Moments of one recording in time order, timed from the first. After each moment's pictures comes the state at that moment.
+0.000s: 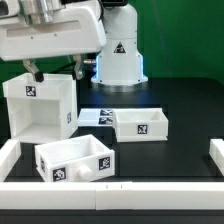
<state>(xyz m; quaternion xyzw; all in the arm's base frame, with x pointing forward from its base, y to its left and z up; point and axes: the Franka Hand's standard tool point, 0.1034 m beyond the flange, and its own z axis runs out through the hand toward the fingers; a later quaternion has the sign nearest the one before) 0.456 -0.140 0.120 -0.99 0.15 0.02 0.07</state>
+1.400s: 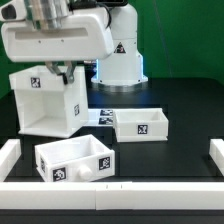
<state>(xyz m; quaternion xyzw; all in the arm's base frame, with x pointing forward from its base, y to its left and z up) 0.473 -0.118 0.152 -0.97 0.23 0.08 0.07</state>
